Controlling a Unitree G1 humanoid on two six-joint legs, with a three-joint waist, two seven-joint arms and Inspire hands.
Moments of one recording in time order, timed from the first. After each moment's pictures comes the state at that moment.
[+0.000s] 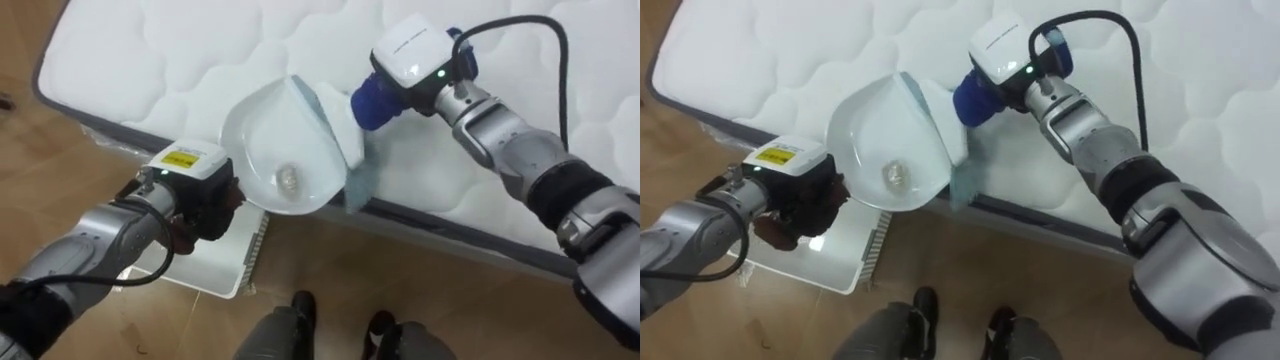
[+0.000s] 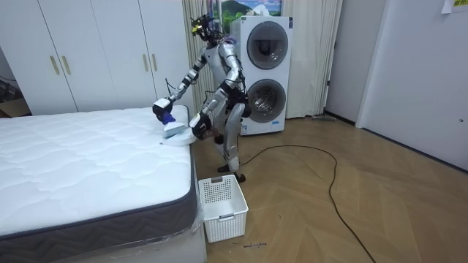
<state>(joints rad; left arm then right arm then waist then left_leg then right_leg) -0.45 0.72 -0.68 0.45 0.69 -0.03 -0.08 -0.93 -0.44 0.83 0.97 -1.01 -0.07 -0.39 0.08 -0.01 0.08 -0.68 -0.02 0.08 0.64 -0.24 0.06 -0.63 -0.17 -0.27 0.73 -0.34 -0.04</state>
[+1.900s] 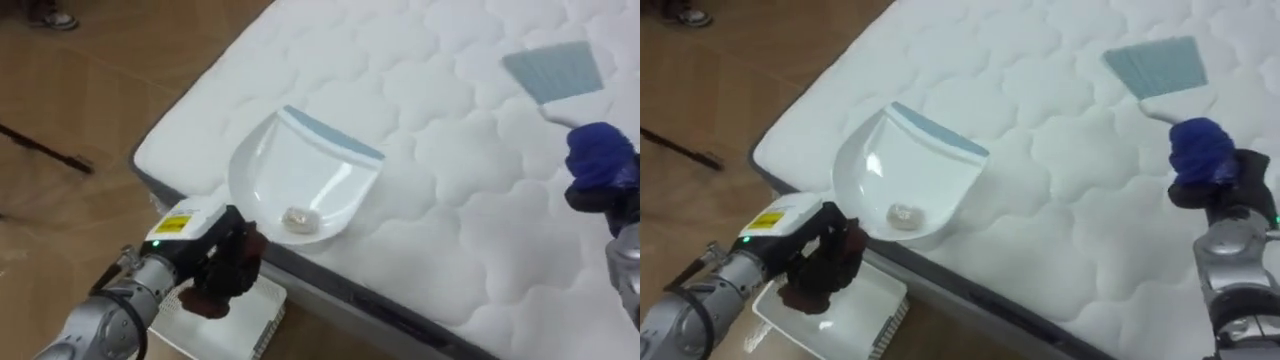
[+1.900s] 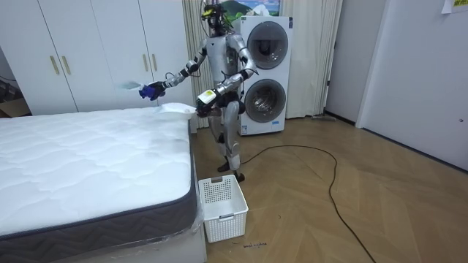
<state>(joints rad) 0.07 0.56 -0.24 0.15 0.66 -0.13 -0.08 -0.43 -0.59 0.03 1.12 0.17 -0.11 -0.43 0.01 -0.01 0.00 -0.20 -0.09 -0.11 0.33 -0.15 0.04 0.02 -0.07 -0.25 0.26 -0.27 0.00</state>
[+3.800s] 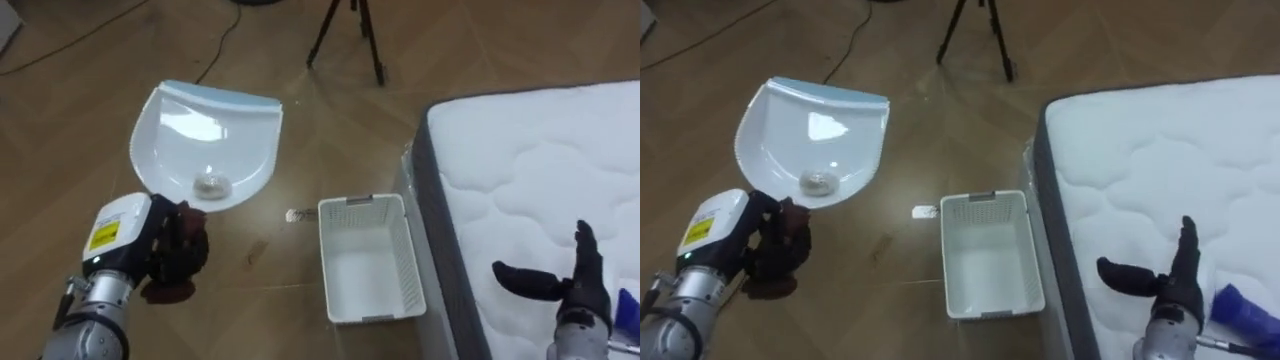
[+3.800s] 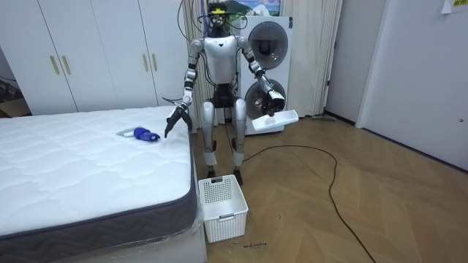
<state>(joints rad) -0.02 0.50 -0.11 0.48 0.74 -0.17 0.23 0.03 -0.35 0.03 0.75 0.05 -0.21 -0.42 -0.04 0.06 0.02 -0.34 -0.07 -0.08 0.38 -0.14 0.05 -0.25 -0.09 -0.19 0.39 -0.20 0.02</state>
